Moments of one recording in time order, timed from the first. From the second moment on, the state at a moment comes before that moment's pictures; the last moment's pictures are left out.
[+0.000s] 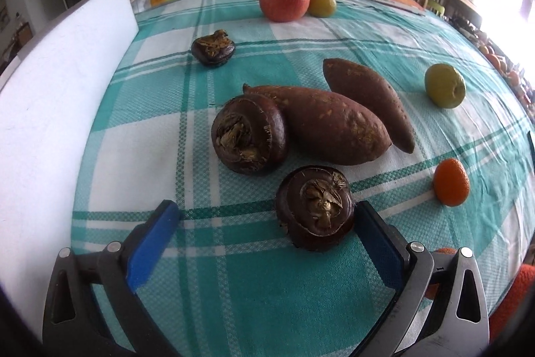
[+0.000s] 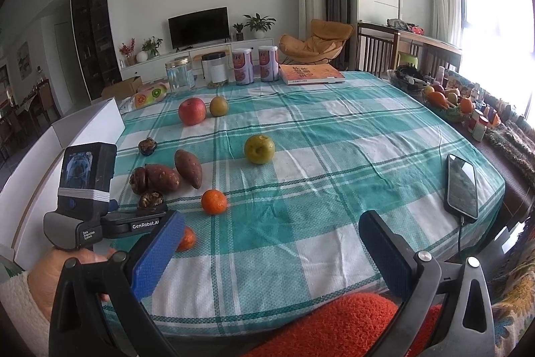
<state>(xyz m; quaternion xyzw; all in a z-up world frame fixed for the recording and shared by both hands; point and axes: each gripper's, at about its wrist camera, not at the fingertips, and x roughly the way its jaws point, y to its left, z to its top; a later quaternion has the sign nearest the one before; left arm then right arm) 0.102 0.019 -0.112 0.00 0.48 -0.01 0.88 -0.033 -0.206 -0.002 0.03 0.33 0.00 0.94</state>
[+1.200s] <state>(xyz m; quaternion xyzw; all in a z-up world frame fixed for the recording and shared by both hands) 0.053 0.043 -0.094 -0.03 0.49 -0.11 0.87 0.229 -0.224 -0.092 0.15 0.53 0.09 0.83</state>
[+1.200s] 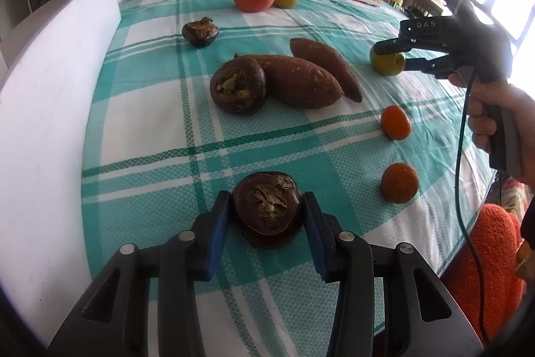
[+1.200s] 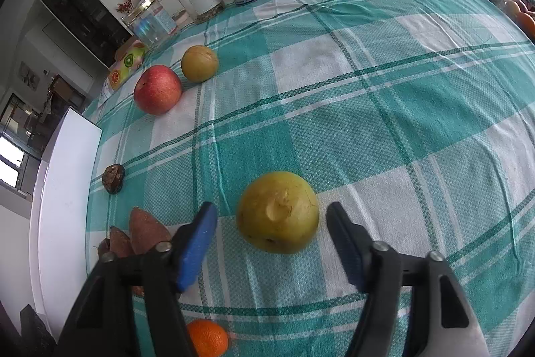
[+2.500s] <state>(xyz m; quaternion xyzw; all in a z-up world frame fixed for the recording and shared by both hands) -0.045 0.209 0.035 -0.09 0.37 0.07 0.92 0.051 0.046 0.067 0.01 0.39 0.44 0.81</state>
